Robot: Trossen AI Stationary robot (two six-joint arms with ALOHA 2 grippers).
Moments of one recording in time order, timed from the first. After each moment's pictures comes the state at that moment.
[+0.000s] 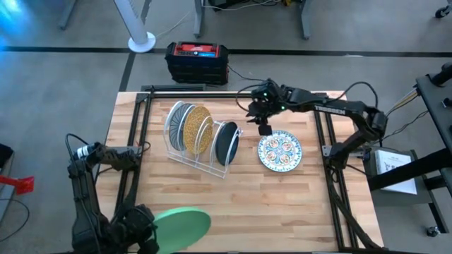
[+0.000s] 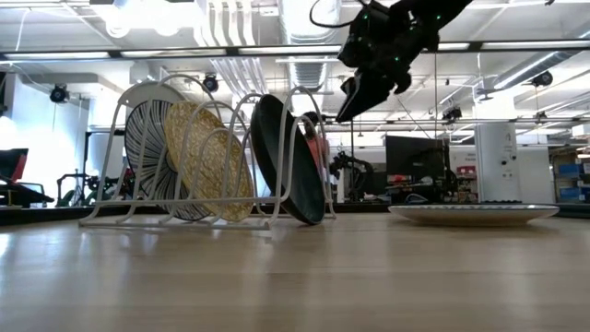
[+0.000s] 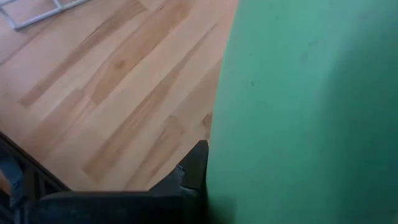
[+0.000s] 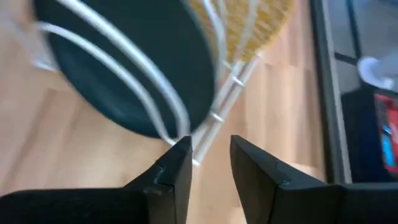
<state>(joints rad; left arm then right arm) -1.15 1.78 1.84 -1.57 -0.45 -1.90 -0.44 1.55 1.20 -0.51 -0.29 -0.60</state>
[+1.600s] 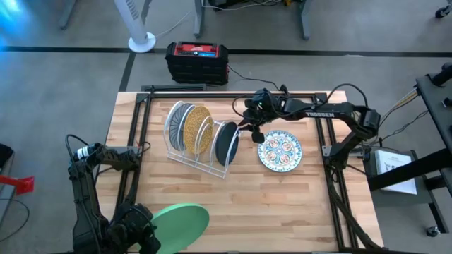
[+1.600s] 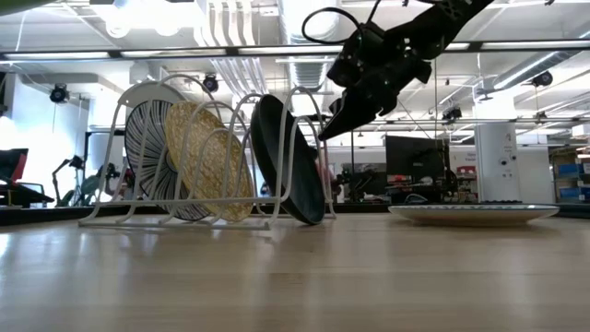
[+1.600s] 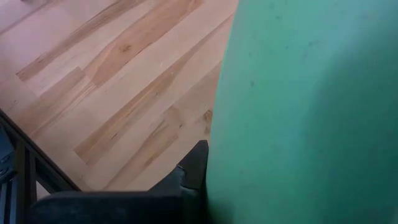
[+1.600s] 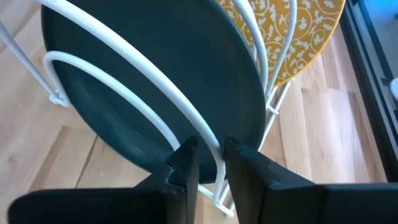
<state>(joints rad) -1.16 1.79 1.82 -1.57 -0.44 -2.03 -0.41 1.64 1.06 -0.19 -0.40 -0.48</state>
